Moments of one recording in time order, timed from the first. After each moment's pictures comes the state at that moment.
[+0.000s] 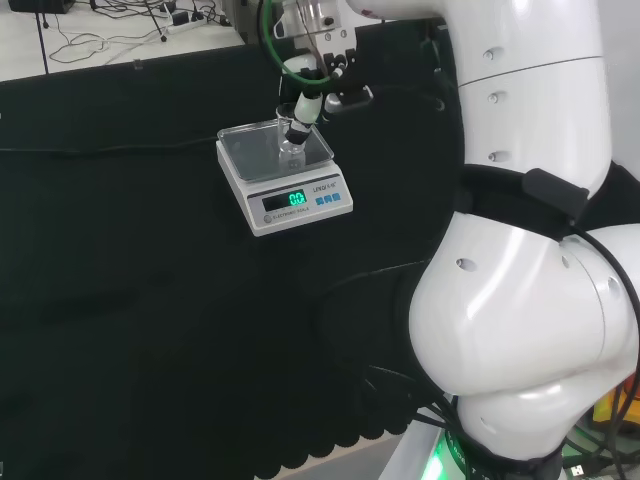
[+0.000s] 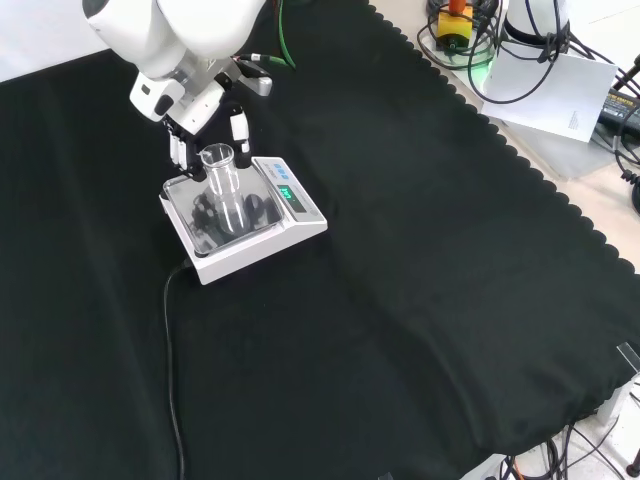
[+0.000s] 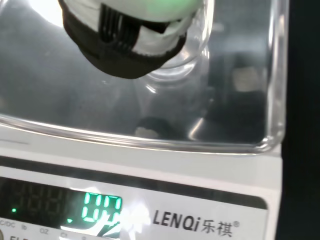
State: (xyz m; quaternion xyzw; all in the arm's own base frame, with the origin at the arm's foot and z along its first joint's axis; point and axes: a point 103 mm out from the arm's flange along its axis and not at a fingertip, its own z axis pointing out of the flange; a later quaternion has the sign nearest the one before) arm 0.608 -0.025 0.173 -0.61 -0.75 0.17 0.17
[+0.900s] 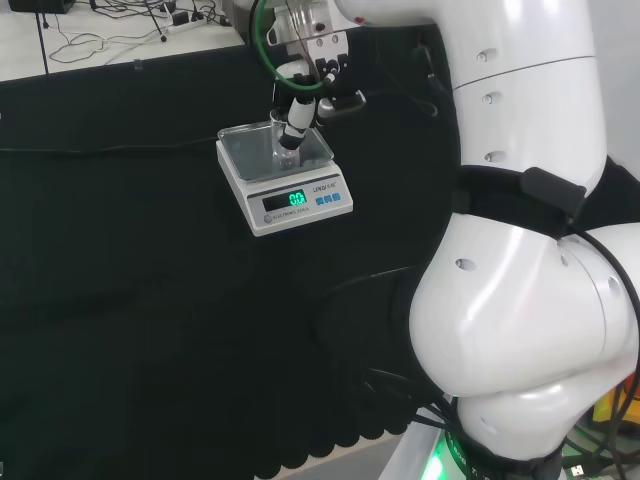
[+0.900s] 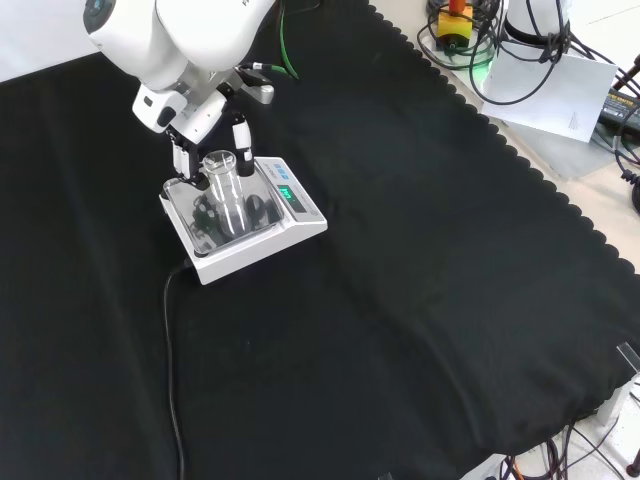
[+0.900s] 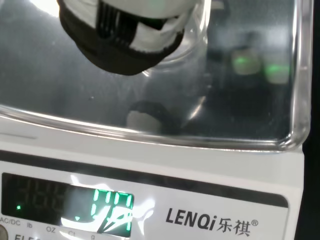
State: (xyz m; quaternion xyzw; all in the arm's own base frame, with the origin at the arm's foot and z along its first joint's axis) arm 0.609 -0.018 0.164 -0.61 -0.75 0.18 0.18
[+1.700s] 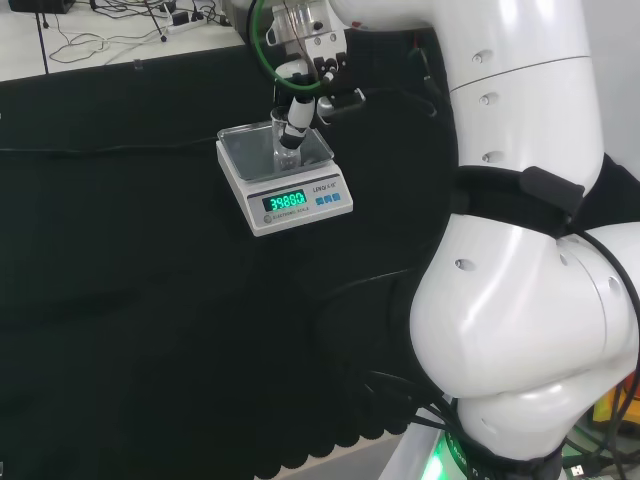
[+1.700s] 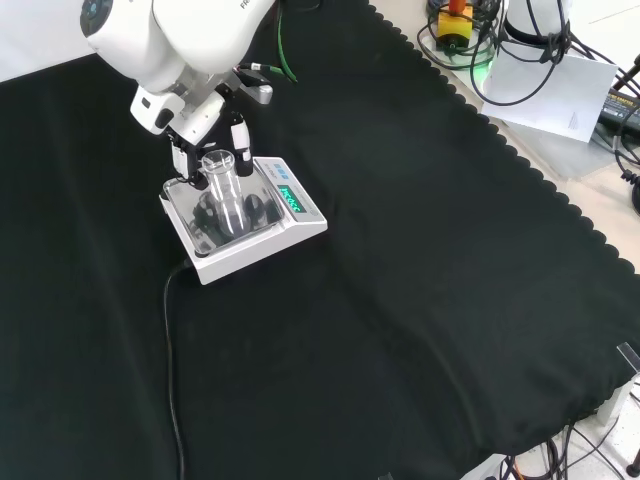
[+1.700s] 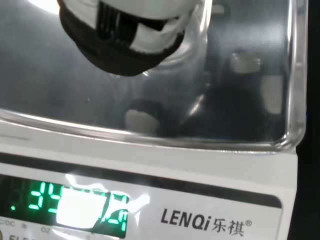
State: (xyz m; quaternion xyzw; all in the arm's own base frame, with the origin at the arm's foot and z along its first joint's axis) arm 0.611 -0.018 0.164 -0.61 -0.75 0.19 0.17
